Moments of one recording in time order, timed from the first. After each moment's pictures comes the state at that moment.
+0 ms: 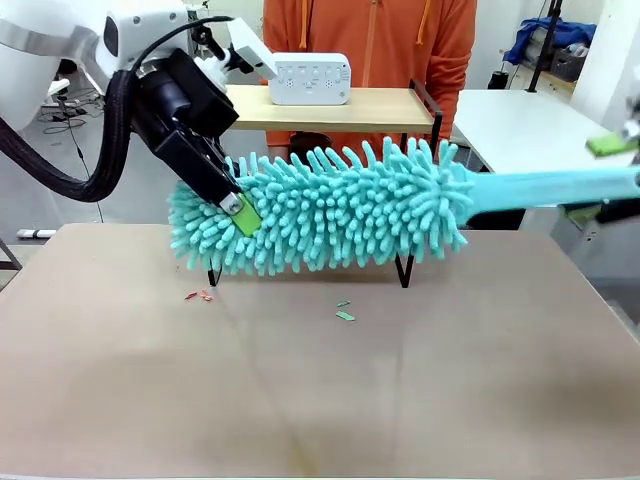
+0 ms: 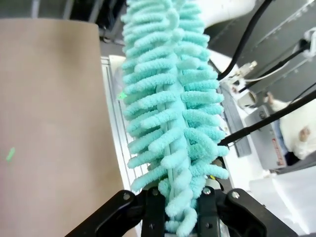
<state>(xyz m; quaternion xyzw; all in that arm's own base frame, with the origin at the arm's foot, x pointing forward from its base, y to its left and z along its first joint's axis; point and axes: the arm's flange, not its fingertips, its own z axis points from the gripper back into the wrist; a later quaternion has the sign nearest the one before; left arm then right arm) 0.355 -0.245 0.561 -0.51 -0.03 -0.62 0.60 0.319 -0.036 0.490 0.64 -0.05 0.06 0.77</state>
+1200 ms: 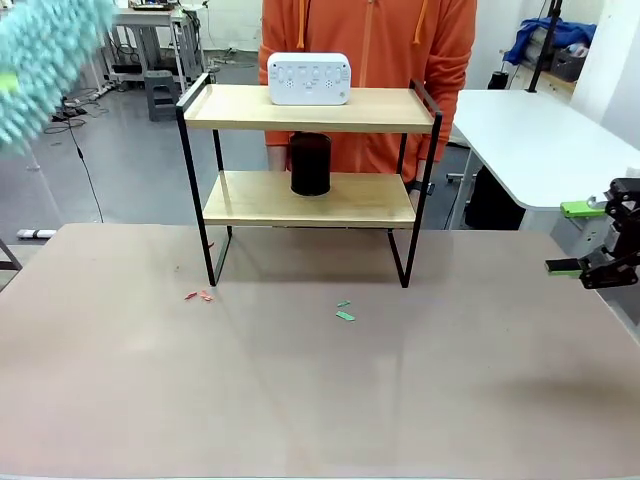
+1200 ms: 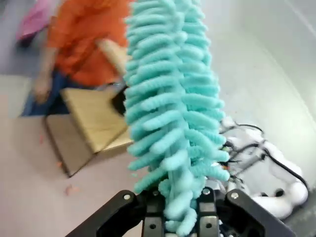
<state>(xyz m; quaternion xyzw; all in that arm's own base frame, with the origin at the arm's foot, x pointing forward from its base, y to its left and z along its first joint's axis) 0.366 0.105 0.524 -0.57 -0.38 -0.07 0.73 0.311 -0.045 0.432 0.64 -0.06 -0.03 0.77</state>
